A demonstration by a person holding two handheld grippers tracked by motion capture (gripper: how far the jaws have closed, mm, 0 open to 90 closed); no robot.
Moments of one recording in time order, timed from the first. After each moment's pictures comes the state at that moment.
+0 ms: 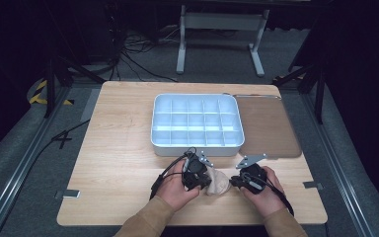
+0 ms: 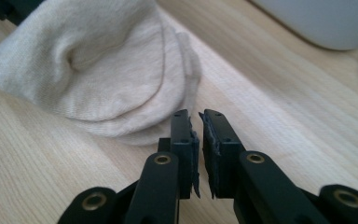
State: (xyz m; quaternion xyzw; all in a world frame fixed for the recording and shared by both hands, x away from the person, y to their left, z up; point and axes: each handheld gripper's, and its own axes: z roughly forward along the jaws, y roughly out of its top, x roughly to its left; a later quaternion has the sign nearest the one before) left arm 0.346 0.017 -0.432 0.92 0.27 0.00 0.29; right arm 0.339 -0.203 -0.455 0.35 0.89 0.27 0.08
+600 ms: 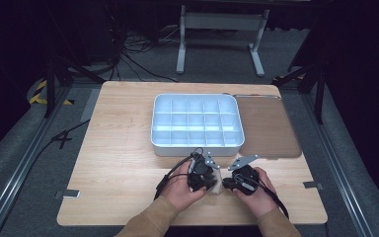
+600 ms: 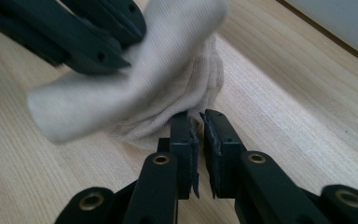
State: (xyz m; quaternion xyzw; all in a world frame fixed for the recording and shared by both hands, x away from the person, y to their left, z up) left arm 0.344 -0.002 -0.433 0.92 0.24 0.02 0.30; right arm 0.338 -0.186 -0.459 0.34 0.89 0.28 0.06
